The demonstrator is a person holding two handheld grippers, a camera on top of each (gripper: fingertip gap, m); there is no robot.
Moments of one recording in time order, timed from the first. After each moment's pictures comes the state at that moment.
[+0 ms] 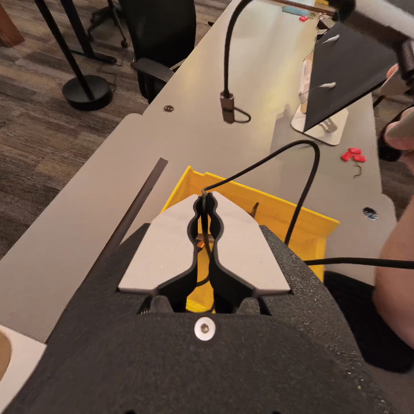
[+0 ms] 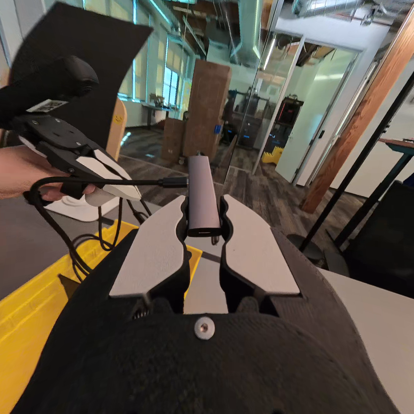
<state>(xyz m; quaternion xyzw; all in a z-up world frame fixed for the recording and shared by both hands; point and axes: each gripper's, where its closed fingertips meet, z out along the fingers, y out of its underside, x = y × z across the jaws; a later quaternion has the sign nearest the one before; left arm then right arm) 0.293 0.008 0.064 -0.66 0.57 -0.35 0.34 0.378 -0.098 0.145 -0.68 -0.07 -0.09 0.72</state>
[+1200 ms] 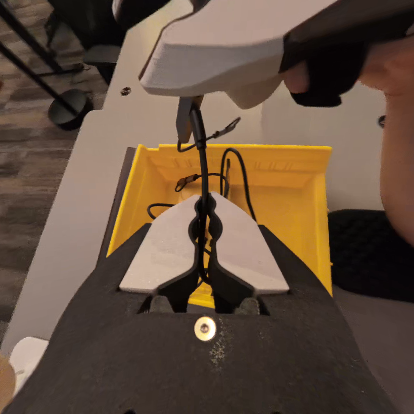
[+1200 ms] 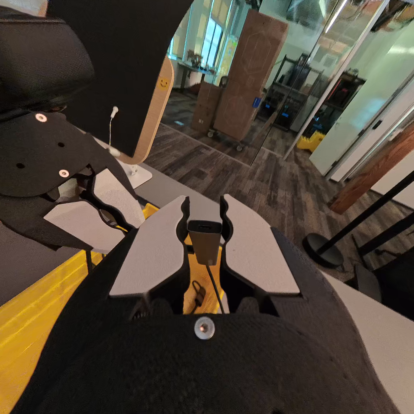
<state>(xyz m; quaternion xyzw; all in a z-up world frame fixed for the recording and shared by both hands) 0.278 -0.066 0.022 -0.56 0.71 -0.26 0.34 0.316 -0.047 0.117 -0.73 -0.16 -0.06 0.66</state>
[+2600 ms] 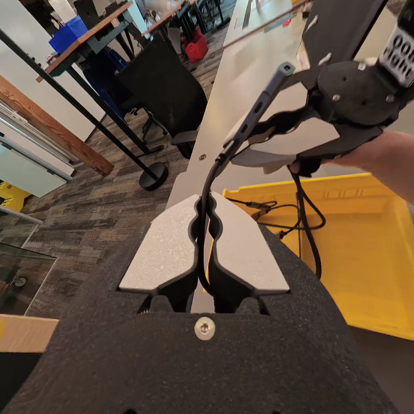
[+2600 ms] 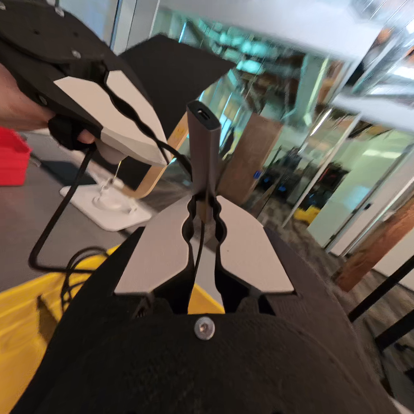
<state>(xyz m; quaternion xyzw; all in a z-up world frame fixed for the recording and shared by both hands) 0.259 0.000 0.114 -0.47 0.68 -0.25 0.51 0.303 -0.012 0.111 -0.60 -0.23 -0.05 0.76</state>
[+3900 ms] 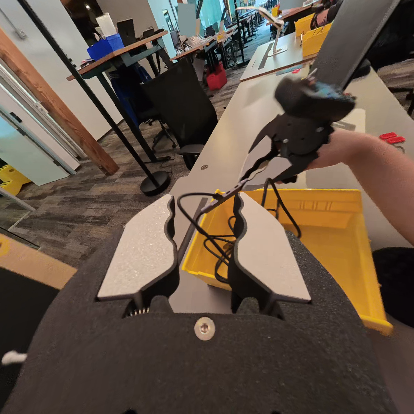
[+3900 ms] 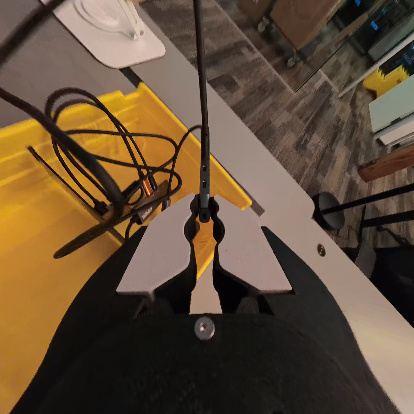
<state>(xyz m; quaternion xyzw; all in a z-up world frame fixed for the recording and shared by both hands) 0.195 -0.022 0.125 -0.50 0.60 -0.32 0.54 0.343 -0.016 -0.004 -0.83 -0.28 -0.09 0.47</state>
